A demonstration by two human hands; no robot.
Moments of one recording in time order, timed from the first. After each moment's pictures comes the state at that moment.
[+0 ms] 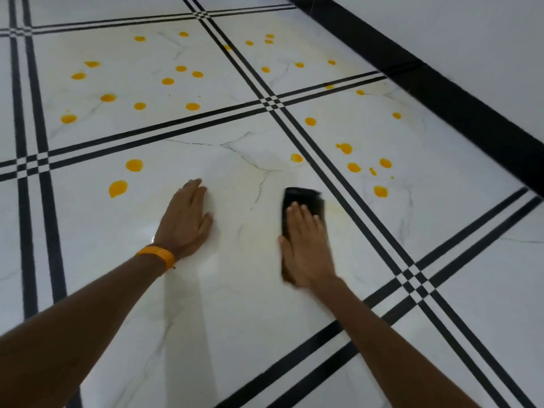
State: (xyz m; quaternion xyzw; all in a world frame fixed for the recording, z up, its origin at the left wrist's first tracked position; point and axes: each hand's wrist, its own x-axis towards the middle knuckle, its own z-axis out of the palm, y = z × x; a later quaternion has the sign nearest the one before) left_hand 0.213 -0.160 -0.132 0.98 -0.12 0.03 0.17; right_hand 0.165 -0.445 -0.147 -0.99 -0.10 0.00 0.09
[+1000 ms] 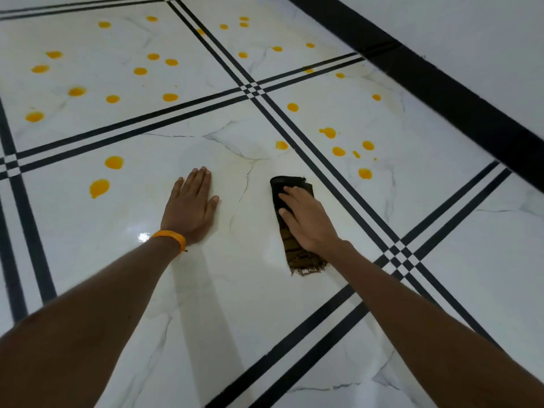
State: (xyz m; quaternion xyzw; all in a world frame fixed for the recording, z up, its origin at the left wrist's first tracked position) left_hand 0.240 -0.183 -0.155 0.98 -0.14 0.00 0.12; right_hand 0.192 -0.467 -0.119 -0.97 -0.11 0.04 0.20
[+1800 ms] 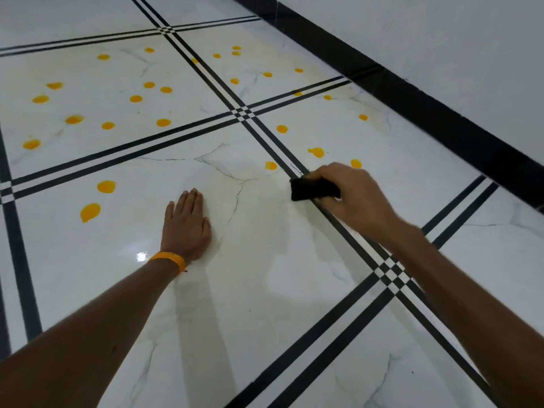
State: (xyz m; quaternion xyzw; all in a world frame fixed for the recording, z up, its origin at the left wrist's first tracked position) left_hand 0.239 -0.207 -0.142 0.99 -0.08 0.01 0.14; right_hand 0.198 -0.531 0.022 -0.96 -0.15 -0.05 0.22
